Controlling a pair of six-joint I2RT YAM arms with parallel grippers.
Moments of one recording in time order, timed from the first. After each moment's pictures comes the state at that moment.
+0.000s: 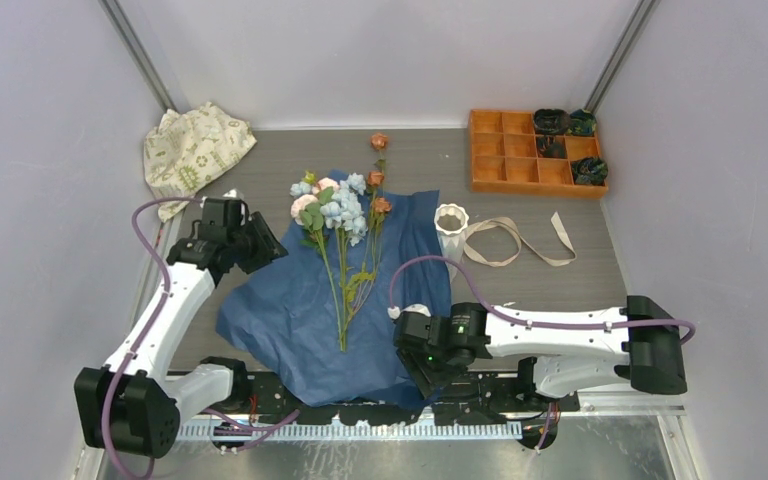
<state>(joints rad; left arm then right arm) -0.15 1.08 0.88 -0.67 0.09 -0.63 1.35 1.22 0.83 -0.92 -0.07 0.79</state>
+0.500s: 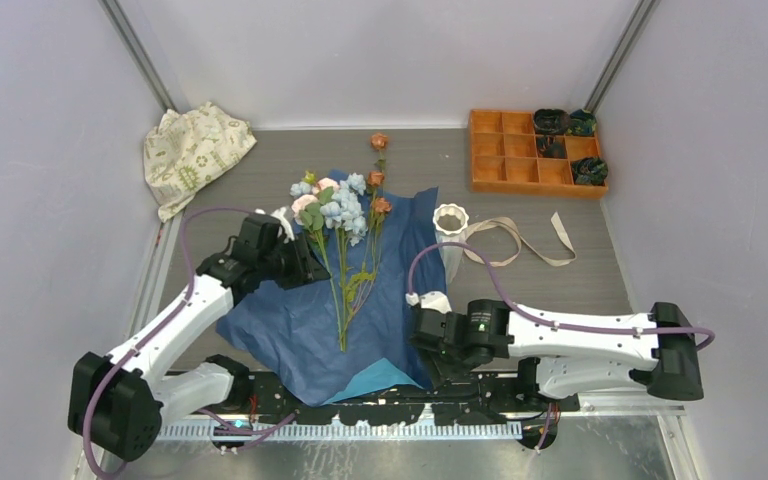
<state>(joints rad) -0.38 1.07 0.75 -0.50 0.24 -0.66 1.35 1.13 0.83 -1.03 0.06 0.87</state>
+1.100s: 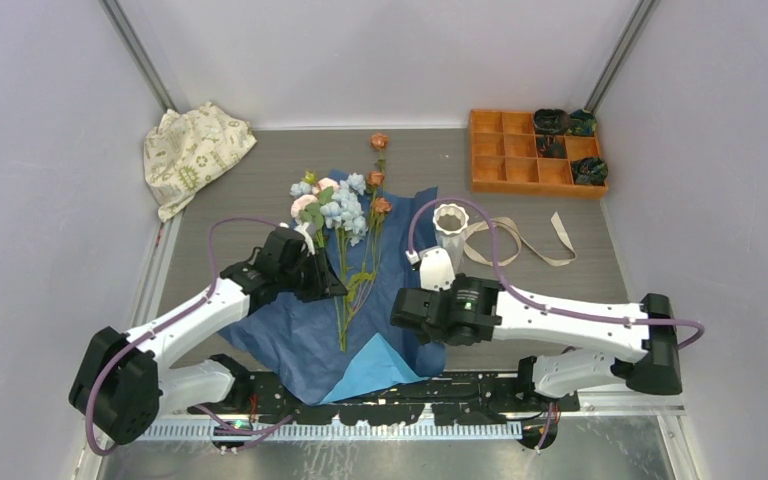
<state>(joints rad) -0.56 1.14 0.63 -0.32 0.25 -0.76 1.33 1.21 1.13 -1.25 0.54 0.96</state>
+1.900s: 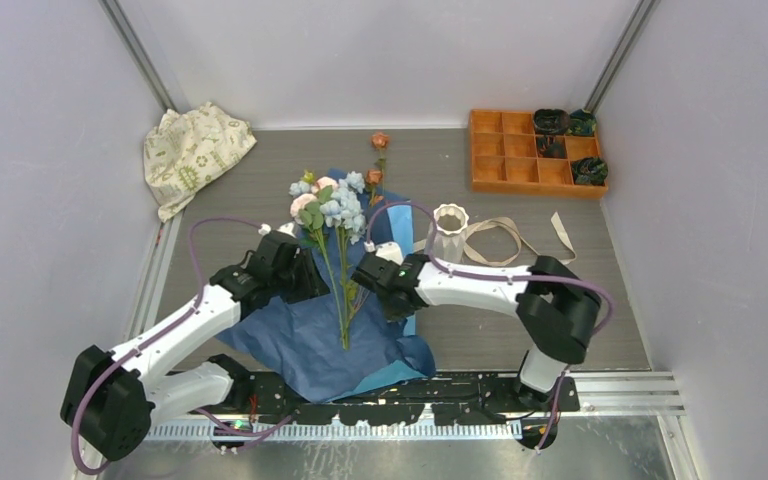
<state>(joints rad) -0.56 1.06 0.64 -0.45 0.04 -0.76 1.06 1.65 1.07 -0.70 0.26 0.72</state>
